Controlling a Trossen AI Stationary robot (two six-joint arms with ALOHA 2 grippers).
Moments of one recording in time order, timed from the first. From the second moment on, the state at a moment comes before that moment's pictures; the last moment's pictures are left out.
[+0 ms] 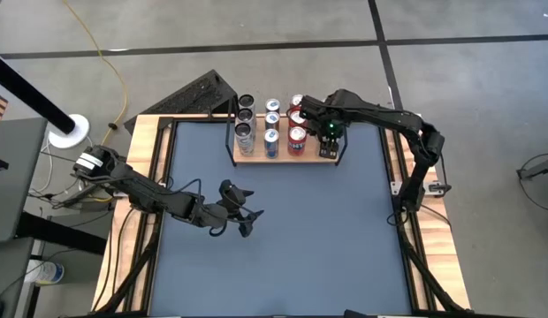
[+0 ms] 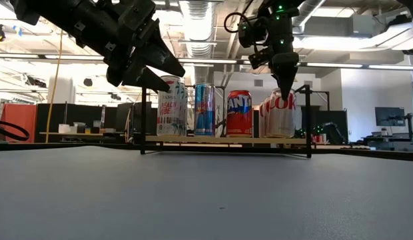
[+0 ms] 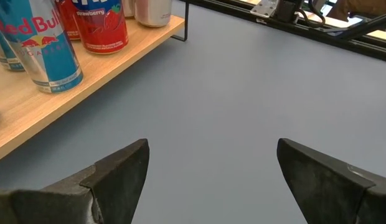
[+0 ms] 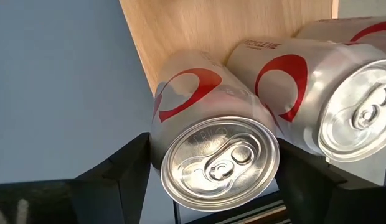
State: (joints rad) left arm -0.34 1.44 0.66 0.32 -0.70 -0.46; right arm -0.49 1.79 1.67 -1.41 0.22 -0.24
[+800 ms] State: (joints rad) left arm -0.34 1.44 0.66 0.32 -0.70 -0.46; right arm -0.49 1.79 1.67 -1.40 0.27 -0.21
